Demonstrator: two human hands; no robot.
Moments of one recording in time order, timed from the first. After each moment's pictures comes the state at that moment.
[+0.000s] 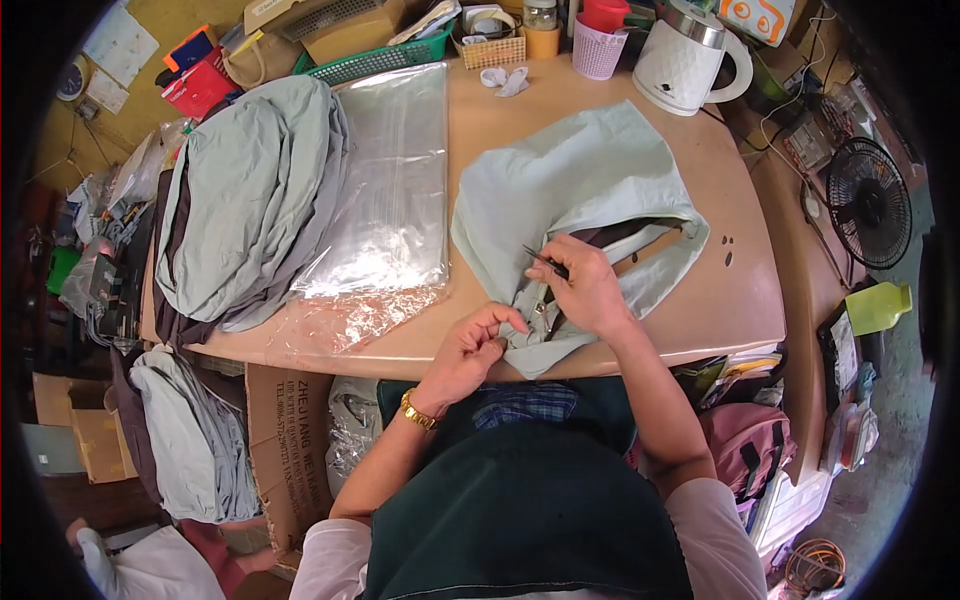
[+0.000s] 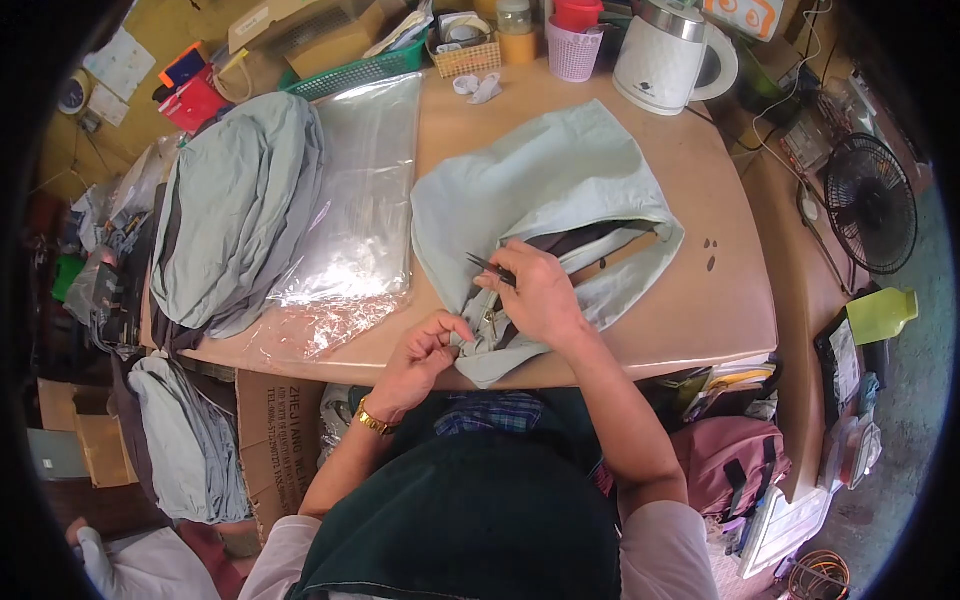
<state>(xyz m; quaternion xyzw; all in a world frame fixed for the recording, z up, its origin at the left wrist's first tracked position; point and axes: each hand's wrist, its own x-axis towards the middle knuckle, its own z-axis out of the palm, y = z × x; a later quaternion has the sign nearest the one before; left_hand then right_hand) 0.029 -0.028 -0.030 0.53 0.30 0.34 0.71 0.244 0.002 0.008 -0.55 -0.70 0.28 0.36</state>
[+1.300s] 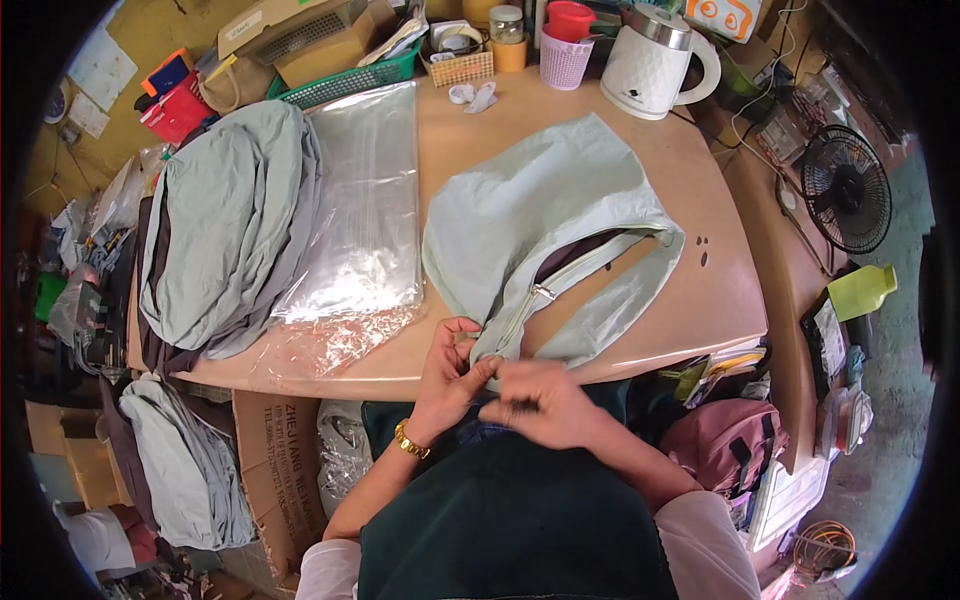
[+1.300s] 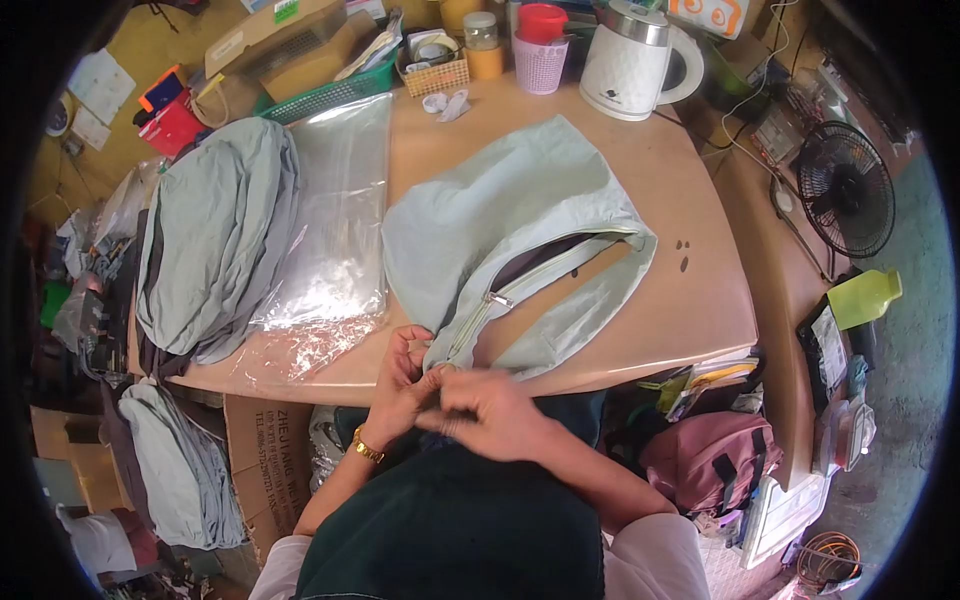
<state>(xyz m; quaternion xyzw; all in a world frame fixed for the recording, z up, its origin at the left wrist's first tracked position) 0.048 -0.048 -0.023 0.45 0.32 0.42 0.72 0.220 -0.089 0.016 -0.33 -0.72 0.48 0.38</state>
